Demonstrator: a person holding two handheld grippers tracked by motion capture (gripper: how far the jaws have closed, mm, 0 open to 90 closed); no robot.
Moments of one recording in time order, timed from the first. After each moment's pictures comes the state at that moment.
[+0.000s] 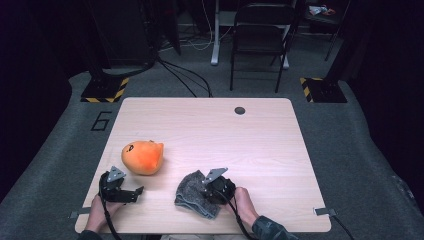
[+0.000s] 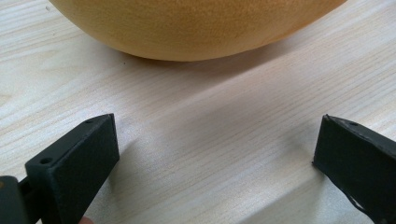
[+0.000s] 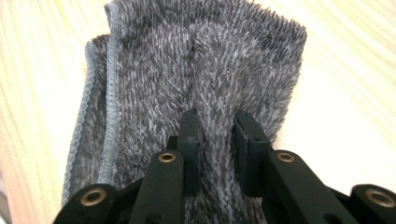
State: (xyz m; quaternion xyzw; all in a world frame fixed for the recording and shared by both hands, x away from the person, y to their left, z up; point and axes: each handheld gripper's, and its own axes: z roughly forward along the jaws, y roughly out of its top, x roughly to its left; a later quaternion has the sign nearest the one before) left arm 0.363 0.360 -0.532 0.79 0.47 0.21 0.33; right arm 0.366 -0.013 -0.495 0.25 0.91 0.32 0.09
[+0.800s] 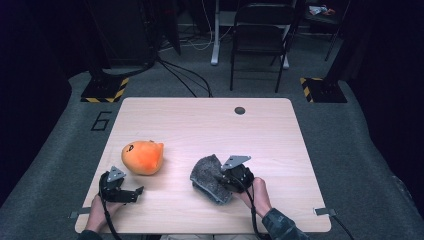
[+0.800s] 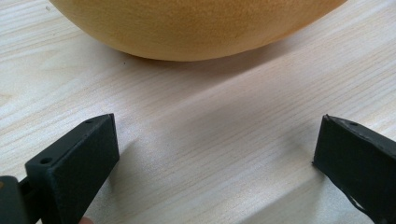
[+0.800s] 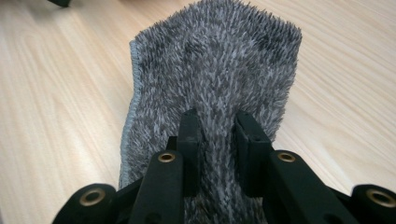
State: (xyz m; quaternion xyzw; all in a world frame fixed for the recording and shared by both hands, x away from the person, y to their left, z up) left arm 0.363 0.360 -0.532 0.79 0.47 0.21 0.33; right arm 0.378 -0.060 -0.454 0.29 0.88 0.36 0.13
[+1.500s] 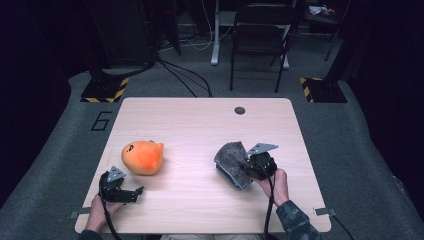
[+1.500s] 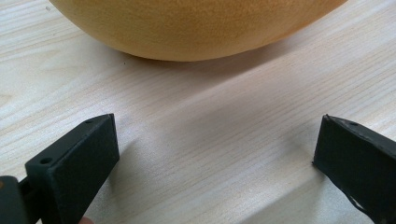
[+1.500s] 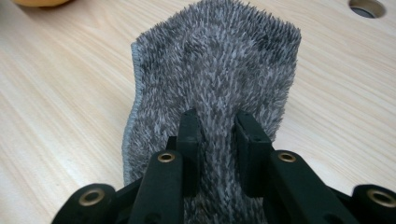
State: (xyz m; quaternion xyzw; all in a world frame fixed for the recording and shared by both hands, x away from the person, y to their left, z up) left arm 0.363 0.360 -0.531 0.79 0.47 0.20 0.33; right arm 0.407 -0.126 -0.444 0.38 0.84 0.35 0.17
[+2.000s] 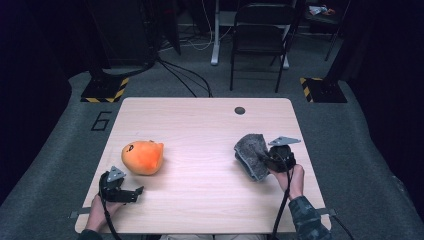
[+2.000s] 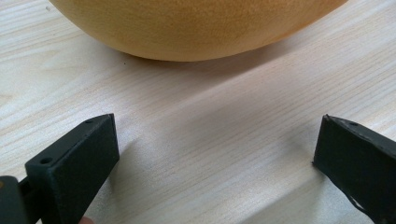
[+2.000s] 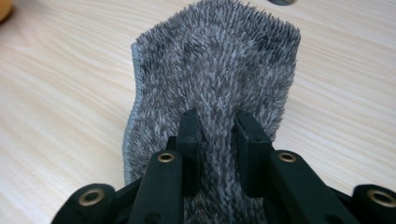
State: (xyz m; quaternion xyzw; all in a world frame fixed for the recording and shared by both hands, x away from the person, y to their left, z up) left arm 0.363 0.360 -0.532 0.79 0.47 0.20 0.33; right arm 0.424 -0.181 -0.439 0.45 0.80 0.36 0.19
